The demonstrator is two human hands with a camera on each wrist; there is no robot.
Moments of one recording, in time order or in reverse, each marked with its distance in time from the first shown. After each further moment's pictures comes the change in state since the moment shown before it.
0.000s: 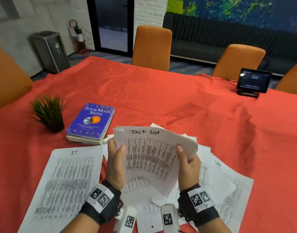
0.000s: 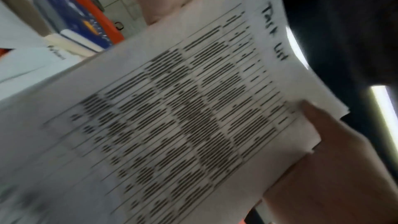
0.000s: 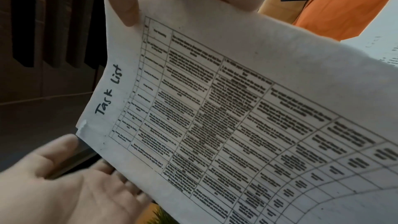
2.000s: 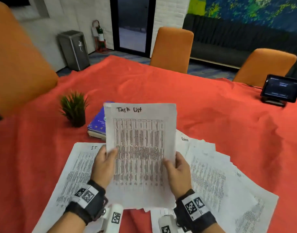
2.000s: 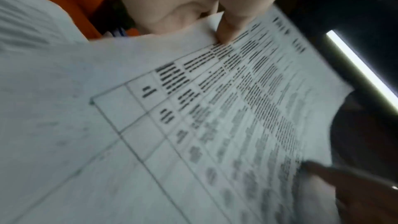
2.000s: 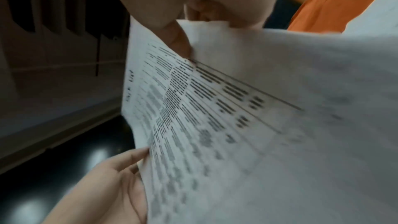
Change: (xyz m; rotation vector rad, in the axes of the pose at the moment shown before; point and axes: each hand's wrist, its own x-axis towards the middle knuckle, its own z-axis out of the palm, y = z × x) left_hand 0.008 0.004 -0.096 0.432 0.206 -0.258; right_hand -0.021 0.034 0.051 -0.326 -0.307 0.085
